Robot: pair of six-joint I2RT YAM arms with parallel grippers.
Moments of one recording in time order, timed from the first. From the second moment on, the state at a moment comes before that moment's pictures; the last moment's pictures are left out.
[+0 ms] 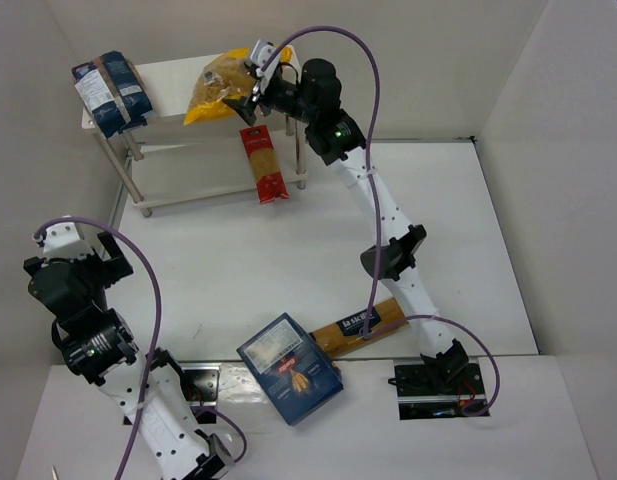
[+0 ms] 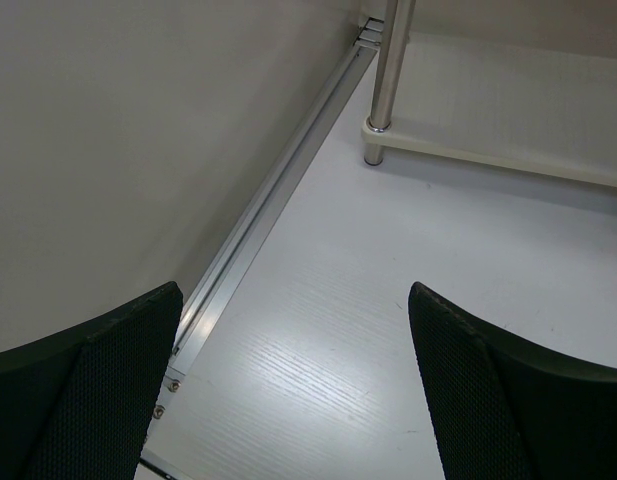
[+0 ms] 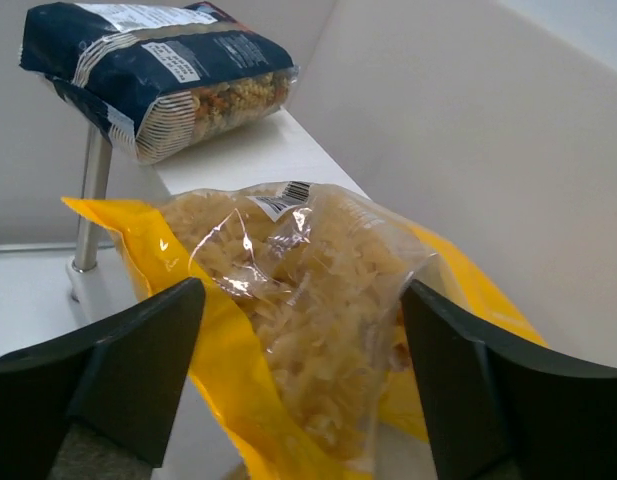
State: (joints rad) left arm 0.72 0.46 0.91 -0.67 0.21 0.07; right arm 0.62 2.54 3.09 -0.33 -0.49 -0.38
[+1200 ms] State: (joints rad) left arm 0.72 0.40 0.90 -0.66 0.22 0.07; right arm 0.58 2.36 3.10 -0.69 -0.21 -0.37
